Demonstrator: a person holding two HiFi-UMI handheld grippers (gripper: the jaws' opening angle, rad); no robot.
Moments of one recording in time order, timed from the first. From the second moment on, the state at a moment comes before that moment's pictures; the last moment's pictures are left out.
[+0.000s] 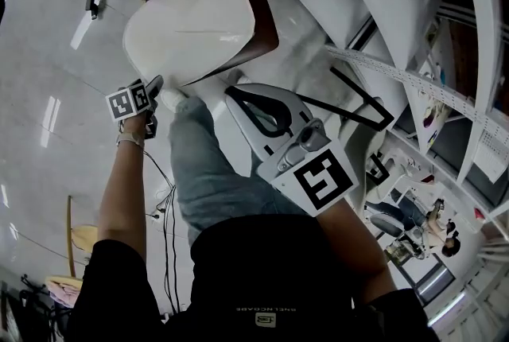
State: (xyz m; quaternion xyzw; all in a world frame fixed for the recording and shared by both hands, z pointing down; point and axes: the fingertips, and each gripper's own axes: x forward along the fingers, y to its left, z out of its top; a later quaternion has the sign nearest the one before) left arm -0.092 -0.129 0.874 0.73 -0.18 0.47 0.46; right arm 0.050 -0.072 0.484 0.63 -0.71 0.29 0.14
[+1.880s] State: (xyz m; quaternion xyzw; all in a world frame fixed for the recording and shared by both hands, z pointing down) left arm -0.098 -0.137 0.904 0.72 -0.22 0.54 0.38; right arm 0.098 -0.072 0.501 0.66 -0.67 0.32 0.11
